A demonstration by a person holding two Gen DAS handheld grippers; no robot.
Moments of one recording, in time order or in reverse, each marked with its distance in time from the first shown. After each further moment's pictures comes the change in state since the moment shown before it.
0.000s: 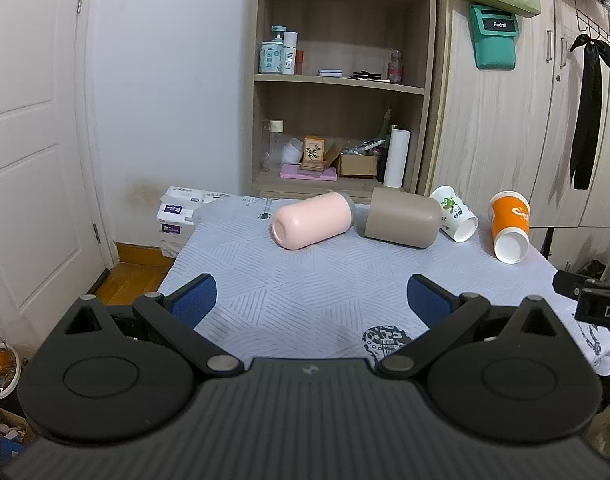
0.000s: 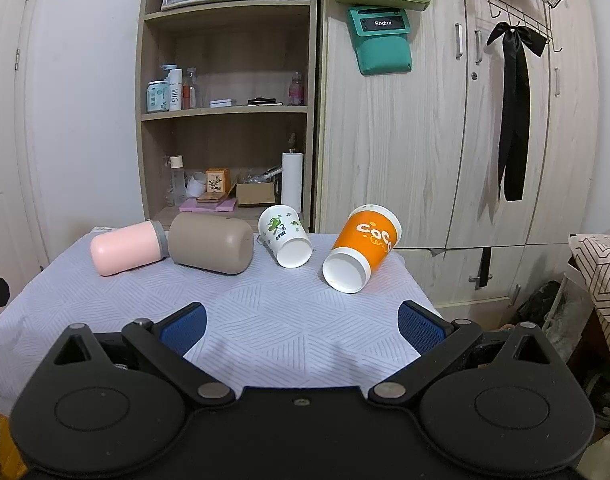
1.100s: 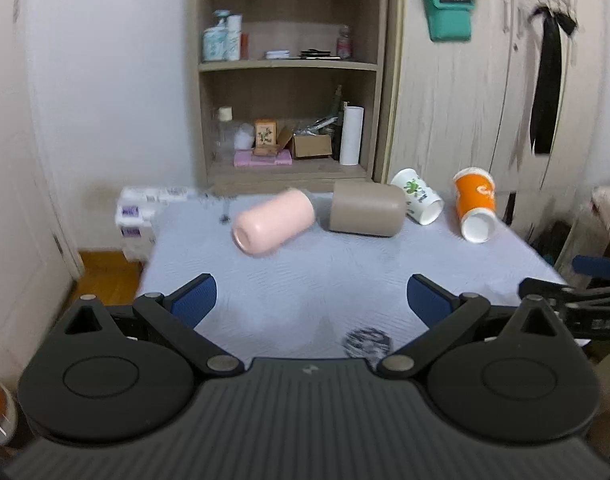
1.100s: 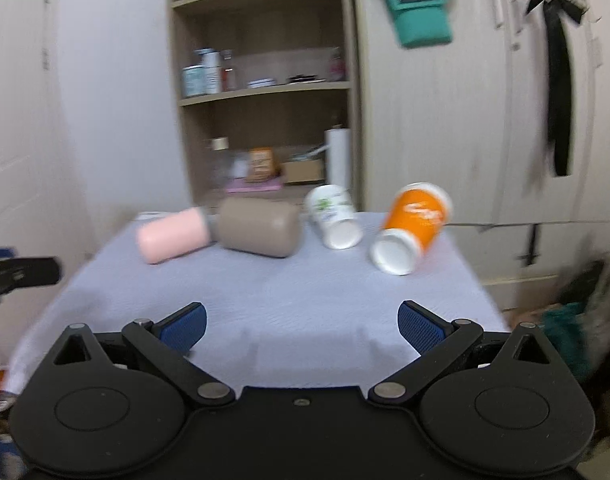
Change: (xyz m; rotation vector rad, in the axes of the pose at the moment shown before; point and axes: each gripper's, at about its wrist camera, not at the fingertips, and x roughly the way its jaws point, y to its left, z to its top) left arm 0.021 0.004 0.044 0.137 0.094 -0.139; right arm 0.007 -0.002 0.011 0.038 0.093 0.195
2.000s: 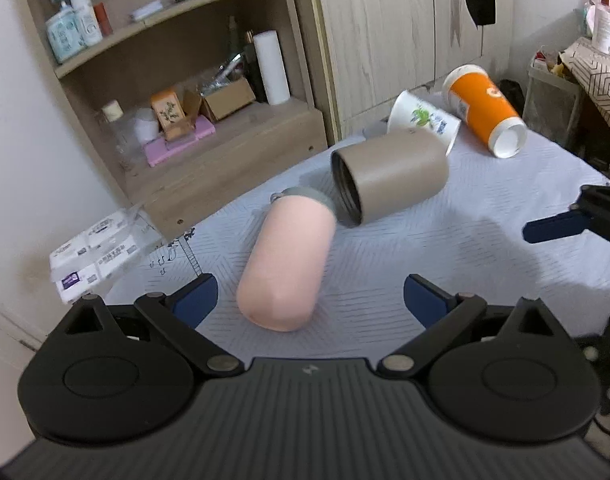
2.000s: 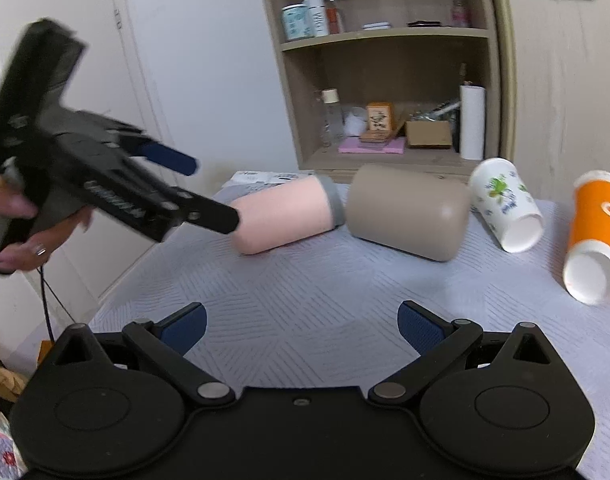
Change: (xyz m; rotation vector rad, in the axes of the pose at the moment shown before) left arm 0.187 0.060 0.085 0.400 0.265 -0.255; right arm 0.128 0.076 0.023 -0.072 0.136 0.295
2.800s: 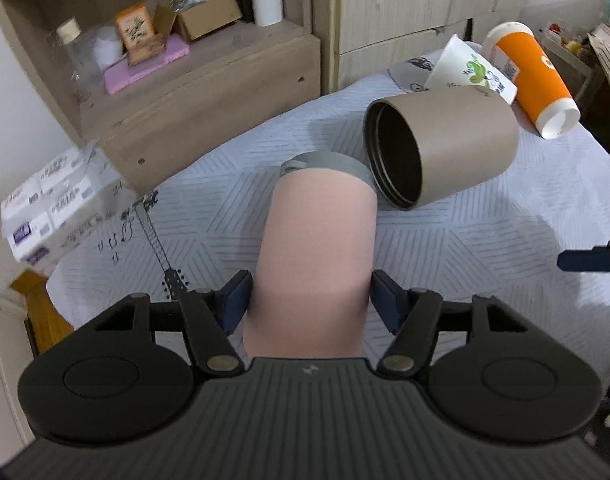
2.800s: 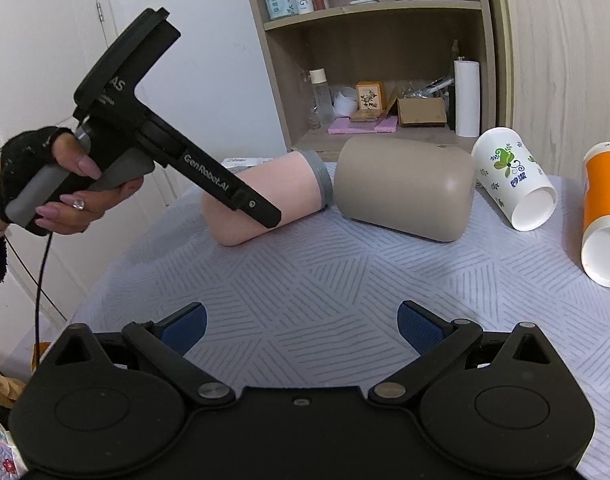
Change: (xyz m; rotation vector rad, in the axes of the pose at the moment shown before) left arm 0.095 0.035 0.023 -0.085 0.239 -0.120; right arm 0.030 -0.014 -0.006 0.039 0.045 -0.019
